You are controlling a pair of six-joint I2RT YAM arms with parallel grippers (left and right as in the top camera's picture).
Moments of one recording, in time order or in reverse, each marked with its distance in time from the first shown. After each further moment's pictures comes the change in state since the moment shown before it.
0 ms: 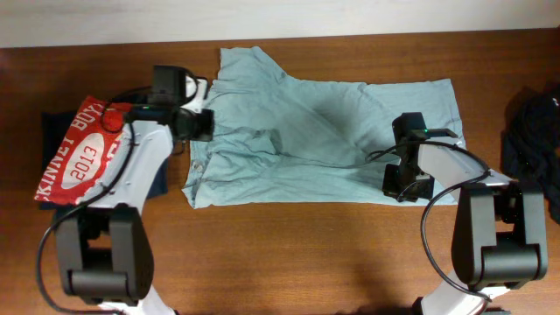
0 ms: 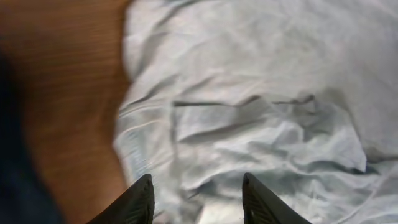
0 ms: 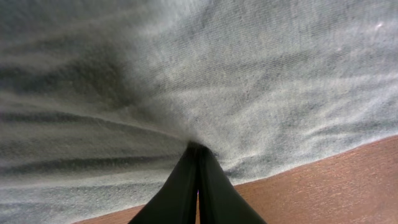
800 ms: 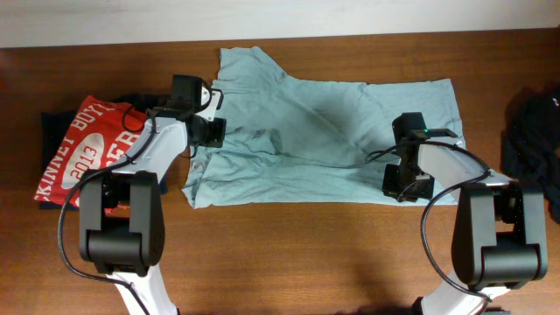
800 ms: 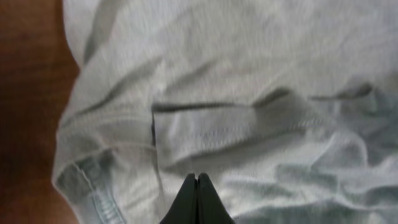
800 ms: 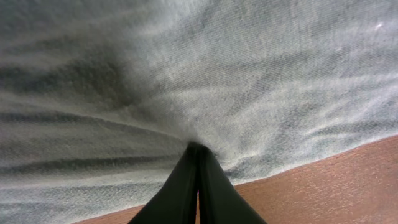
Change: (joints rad) left arm -0.017 0.173 0.000 0.086 0.014 0.031; right arm 0.000 0.000 0.000 0.000 0.000 0.000
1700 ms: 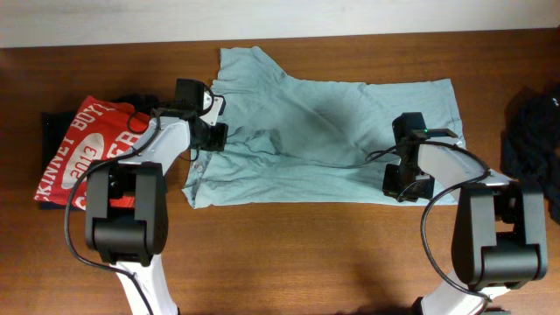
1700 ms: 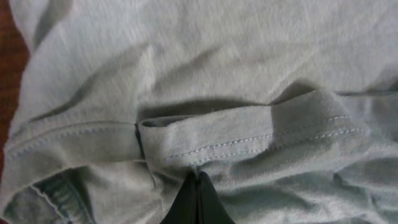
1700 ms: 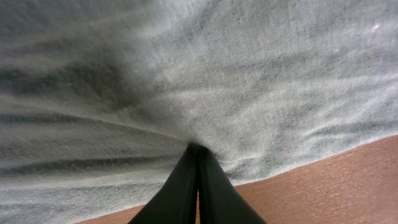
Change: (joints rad) left arm 0.002 0.071 0.021 0.003 0.024 0.008; right arm 0.000 0.000 0.000 0.001 0.004 0.000
